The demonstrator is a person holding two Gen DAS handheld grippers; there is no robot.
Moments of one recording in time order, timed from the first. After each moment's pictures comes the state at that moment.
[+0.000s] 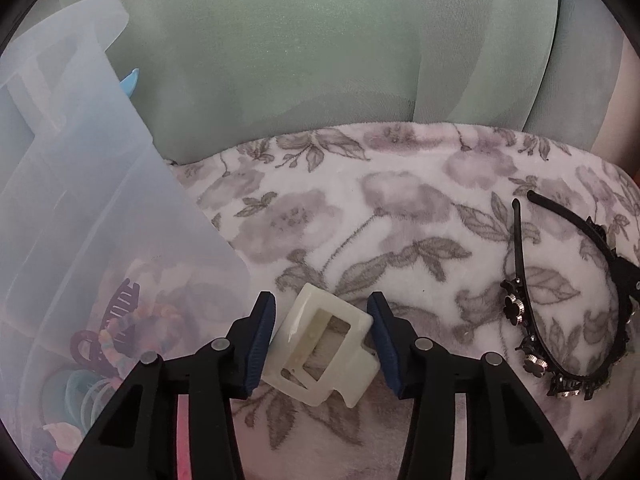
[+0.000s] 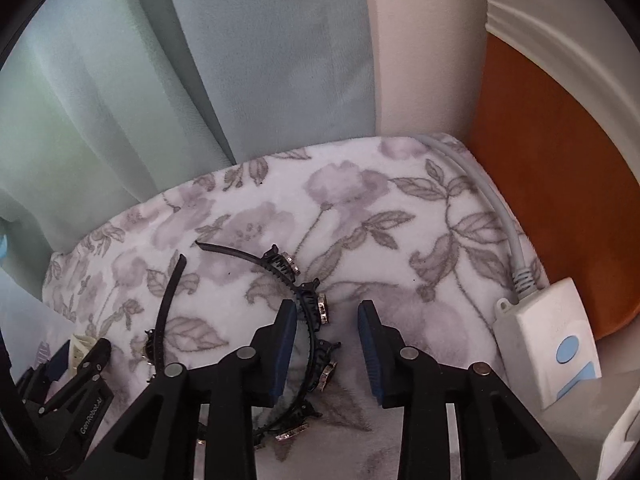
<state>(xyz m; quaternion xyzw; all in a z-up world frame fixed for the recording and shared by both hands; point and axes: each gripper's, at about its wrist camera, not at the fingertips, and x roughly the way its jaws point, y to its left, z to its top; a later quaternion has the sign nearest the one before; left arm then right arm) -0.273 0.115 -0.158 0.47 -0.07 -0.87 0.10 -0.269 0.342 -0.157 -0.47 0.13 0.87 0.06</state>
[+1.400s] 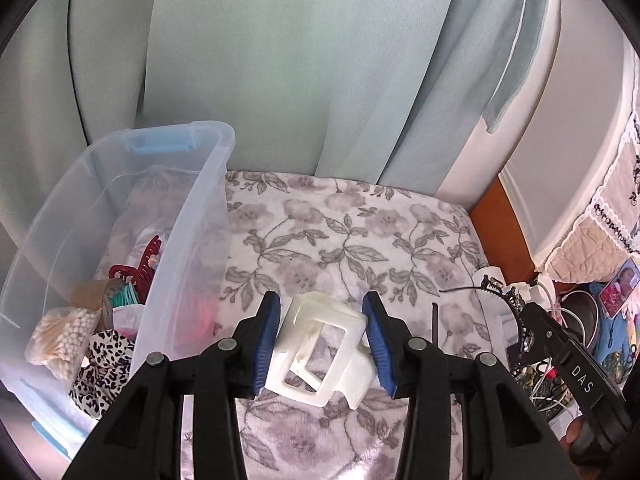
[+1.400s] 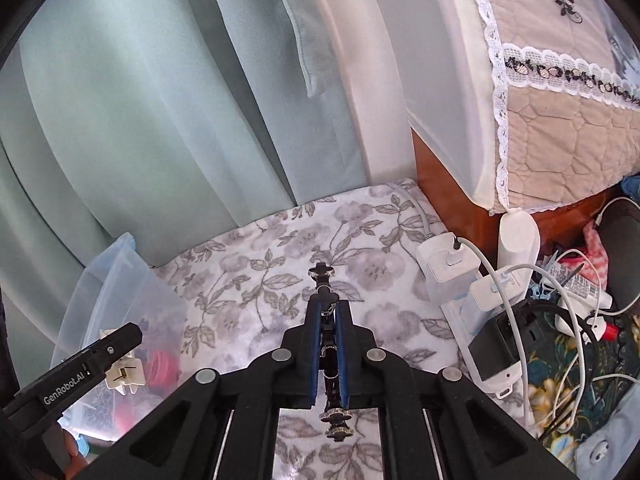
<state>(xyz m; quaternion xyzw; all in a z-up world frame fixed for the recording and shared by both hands) -0.132 0.119 -0.004 0.43 0.05 -0.90 -0.04 -0.102 0.336 -0.014 -0.36 0.18 0.91 0.02</state>
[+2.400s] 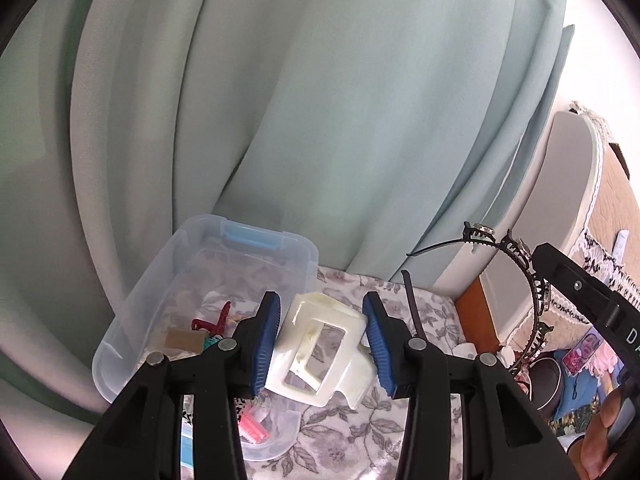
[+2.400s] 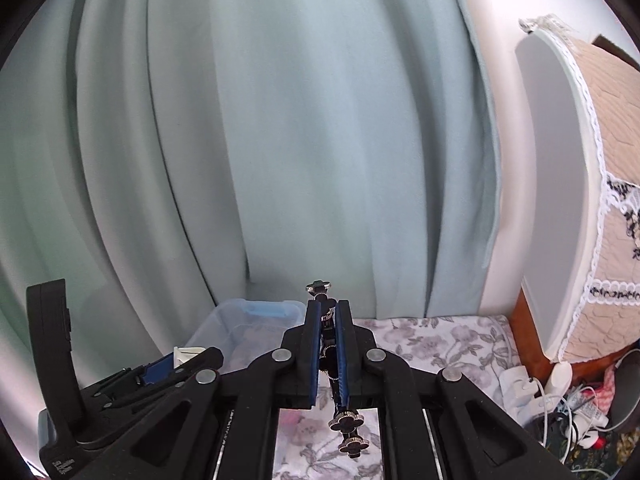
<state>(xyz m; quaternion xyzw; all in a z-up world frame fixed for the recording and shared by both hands) -0.057 0.008 0.095 0.30 0.12 -0.95 -0.02 -0.048 0.190 0.144 -0.22 0.06 0.96 -0.14</state>
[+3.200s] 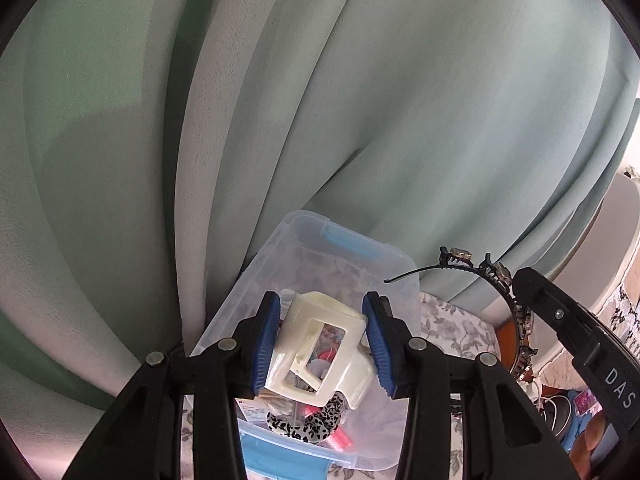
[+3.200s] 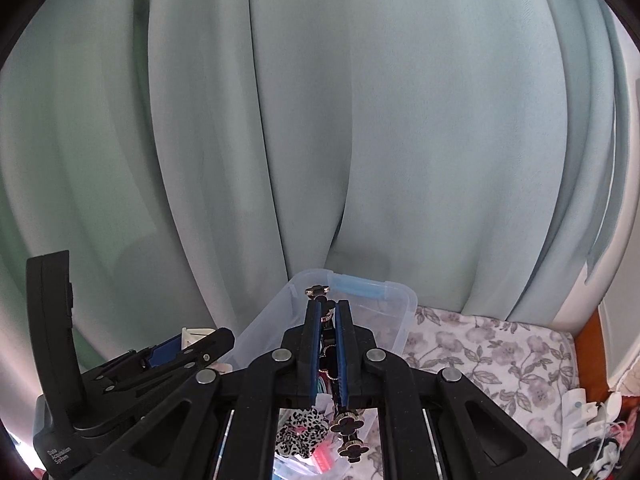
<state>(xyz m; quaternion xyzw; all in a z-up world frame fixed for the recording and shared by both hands) -0.060 -0.094 0.068 0.31 0.19 -0.93 0.05 -0.078 0.062 0.113 -0.27 0.00 0.94 -0.22</state>
